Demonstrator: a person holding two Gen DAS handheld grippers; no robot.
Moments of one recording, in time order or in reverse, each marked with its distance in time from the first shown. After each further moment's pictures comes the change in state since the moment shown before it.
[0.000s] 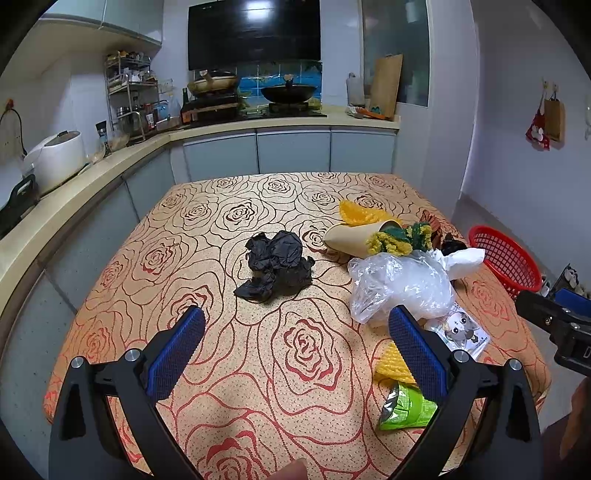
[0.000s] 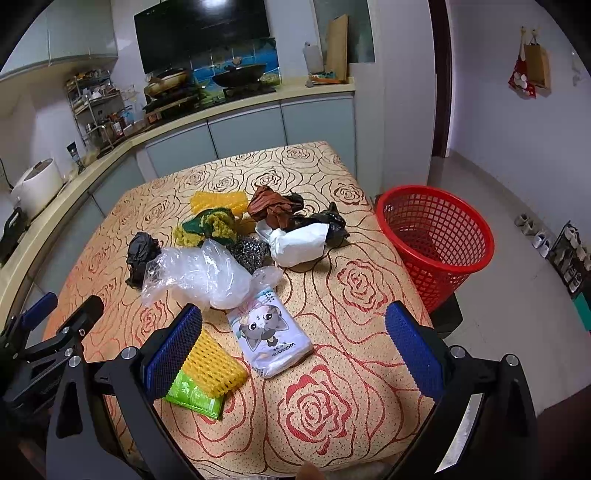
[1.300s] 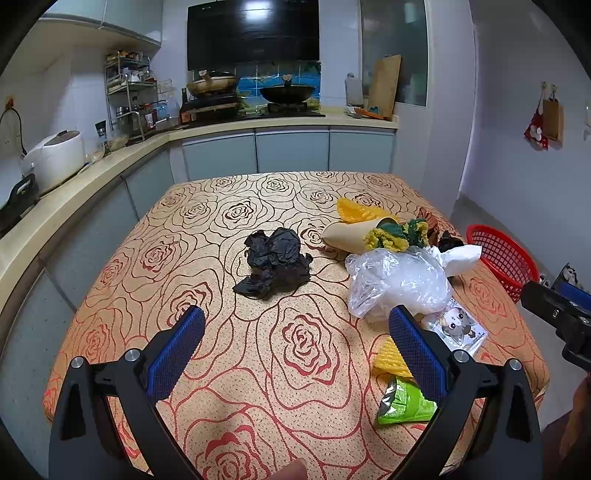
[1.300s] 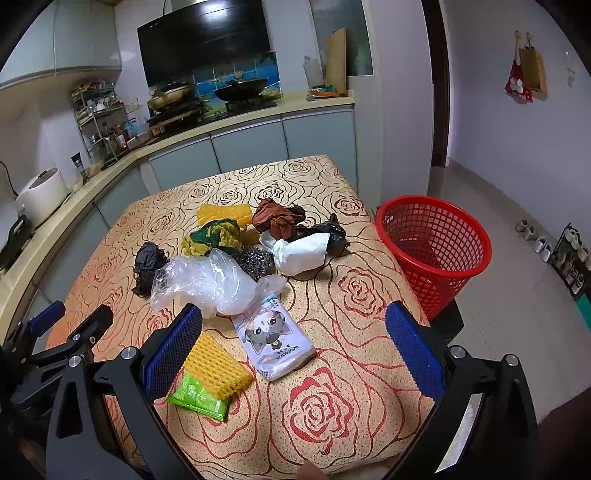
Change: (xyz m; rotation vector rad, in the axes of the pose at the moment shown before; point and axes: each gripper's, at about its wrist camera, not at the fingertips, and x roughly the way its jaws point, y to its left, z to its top) left arm -0.003 -0.003 -0.001 0.003 0.003 -0.004; right arm -0.015 0.002 -0.003 -0.006 -0.051 -0.005
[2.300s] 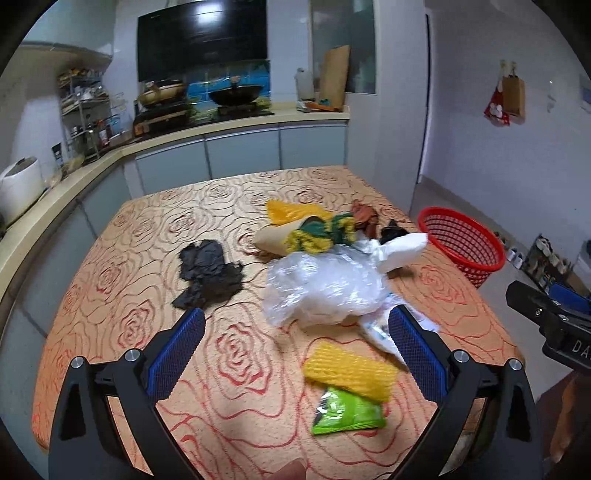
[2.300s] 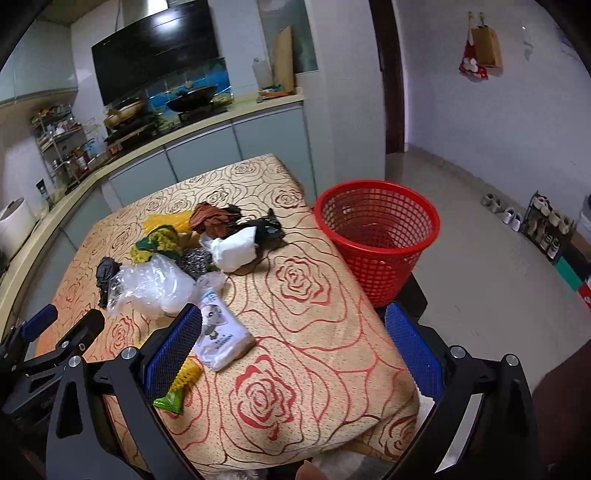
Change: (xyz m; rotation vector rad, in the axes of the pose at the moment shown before) left arm 0.003 -0.053 0.006 0.117 0.007 -0.138; right arm -0.015 -0.050 -0.012 0.137 -0.005 -0.134
